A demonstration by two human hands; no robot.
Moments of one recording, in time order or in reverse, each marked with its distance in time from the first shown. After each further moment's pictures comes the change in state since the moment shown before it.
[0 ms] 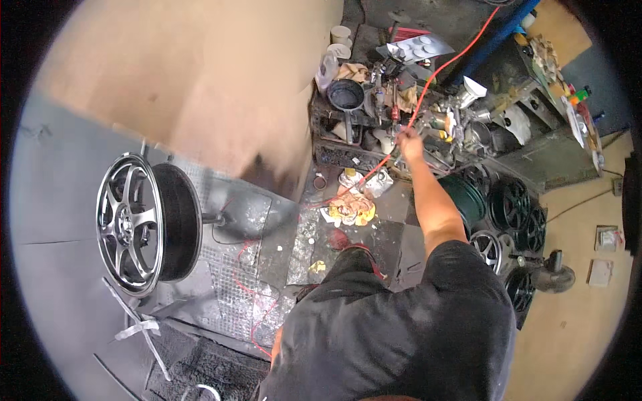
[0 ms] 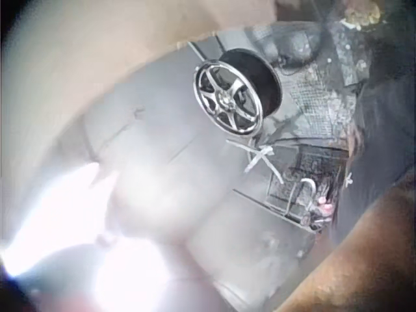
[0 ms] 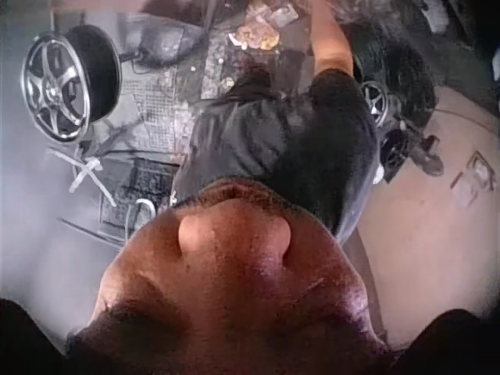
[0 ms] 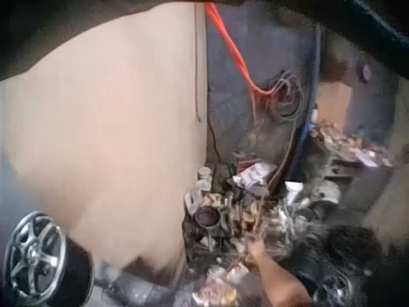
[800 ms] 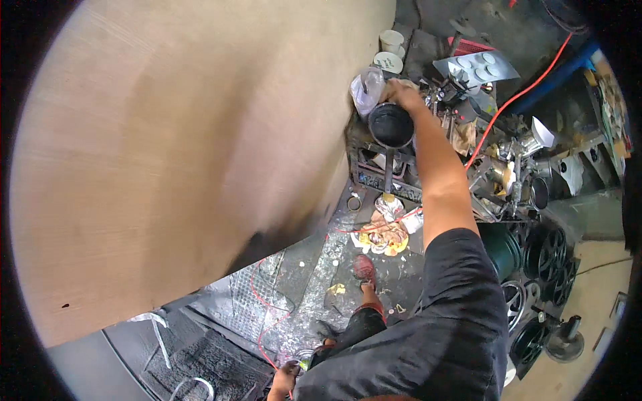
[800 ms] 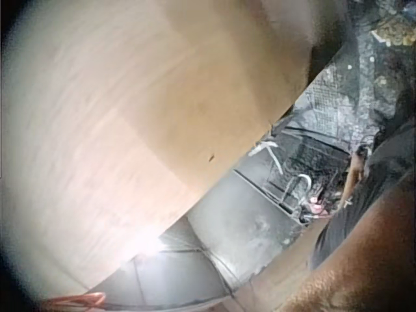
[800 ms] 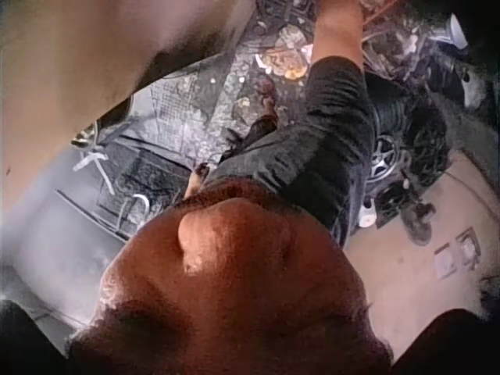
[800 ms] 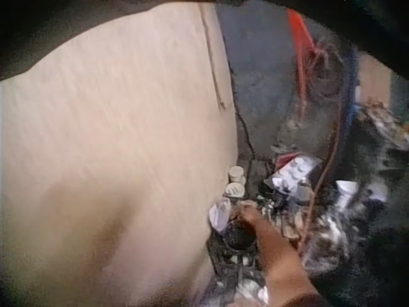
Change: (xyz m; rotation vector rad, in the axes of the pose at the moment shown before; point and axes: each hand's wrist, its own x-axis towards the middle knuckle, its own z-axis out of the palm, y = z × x) left_hand -0.054 0.059 0.018 0.283 -0.014 -0.198; right_hand 0.267 -0.070 0.202 -0.421 -0.454 -0.152
